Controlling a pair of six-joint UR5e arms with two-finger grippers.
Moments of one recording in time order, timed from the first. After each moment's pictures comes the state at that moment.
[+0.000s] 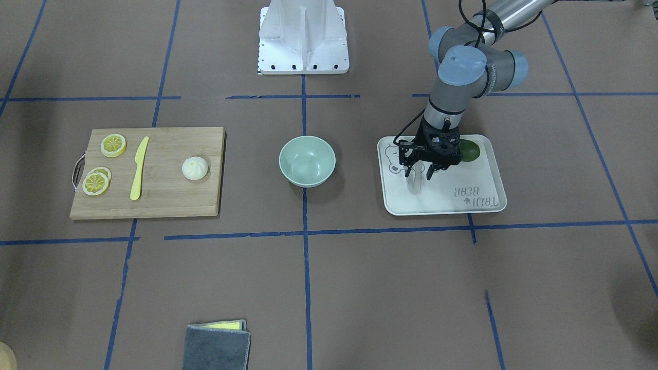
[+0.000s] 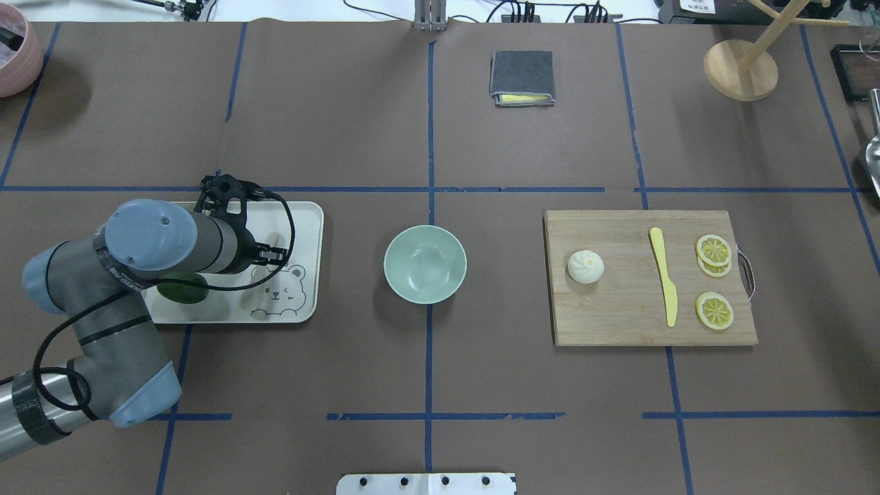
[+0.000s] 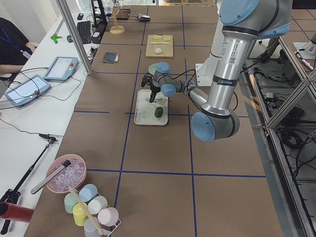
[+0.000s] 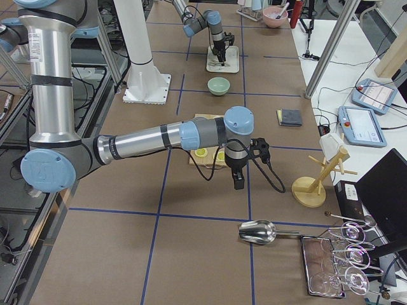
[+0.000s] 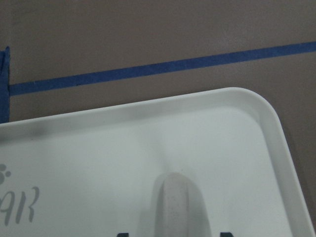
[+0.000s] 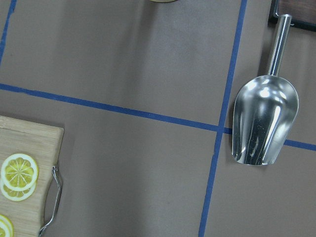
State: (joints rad) left arm -0.57 -1.87 -1.71 -2.03 -1.73 -1.03; right arm 1.50 -1.58 1.83 -1.64 2.33 0.00
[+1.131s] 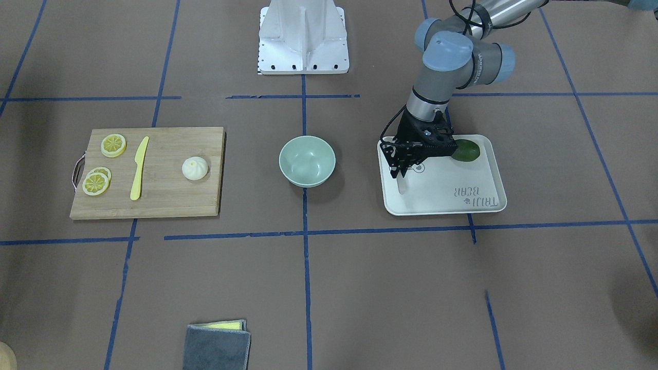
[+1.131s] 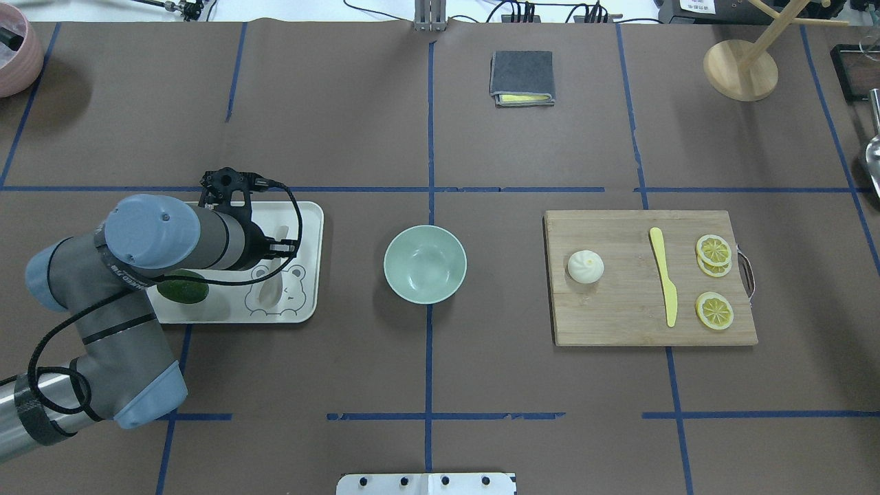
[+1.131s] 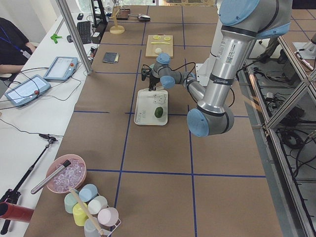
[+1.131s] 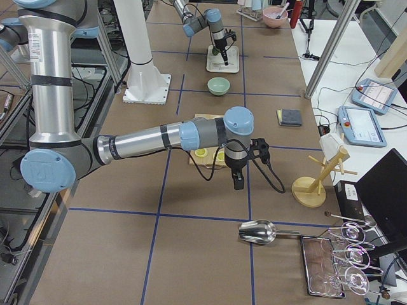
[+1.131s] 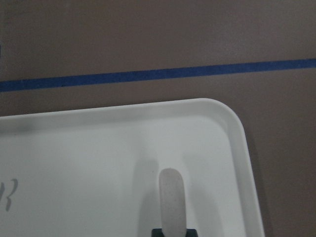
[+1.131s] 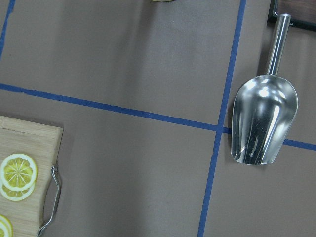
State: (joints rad) left arm -0.56 -1.98 -1.74 -1.96 -1.67 -1.49; right arm 1.50 -1.58 1.83 -1.64 2.33 0.00
